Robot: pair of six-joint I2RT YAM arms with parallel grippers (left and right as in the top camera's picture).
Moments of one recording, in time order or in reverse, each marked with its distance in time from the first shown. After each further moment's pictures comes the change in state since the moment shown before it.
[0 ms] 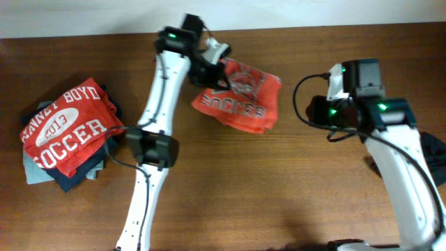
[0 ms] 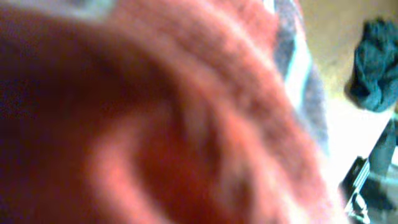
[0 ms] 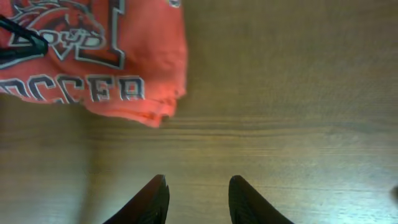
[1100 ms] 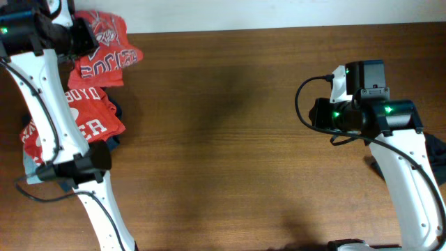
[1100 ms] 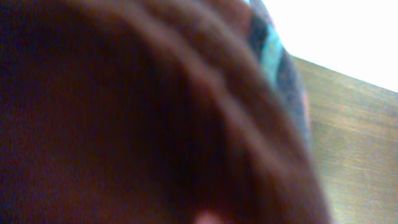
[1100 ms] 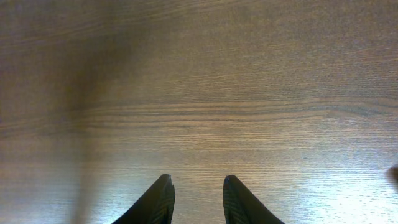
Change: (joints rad) left arm 0.461 -0.438 0.000 -0.035 -0.383 -0.250; right arm 0.000 -0.007 0.015 -0.062 0.000 0.003
